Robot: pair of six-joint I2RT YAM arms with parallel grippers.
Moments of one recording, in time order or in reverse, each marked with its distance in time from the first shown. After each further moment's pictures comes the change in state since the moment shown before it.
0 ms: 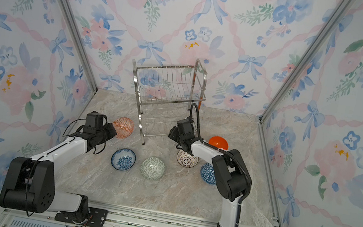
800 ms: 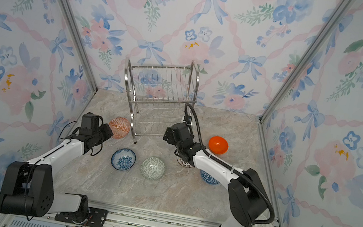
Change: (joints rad) left arm 0.050 -0.039 -0.033 0.006 0.008 -0.007; right arm 0.088 -0.376 -0.154 -0.098 0.304 -0.249
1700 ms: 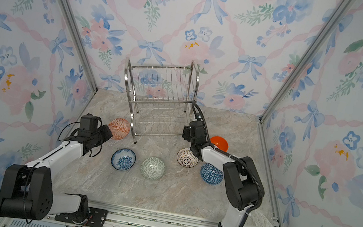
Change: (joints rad) left arm 0.008 -0.028 -0.026 -0.002 0.029 0.000; right arm -0.208 0.226 -0.032 0.314 -0.033 -0.305
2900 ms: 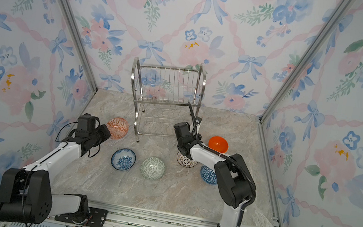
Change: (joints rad) left arm 0.018 -0.030 -0.004 -0.009 0.011 0.000; right arm 0.149 0.074 0.149 -0.319 0.454 0.410
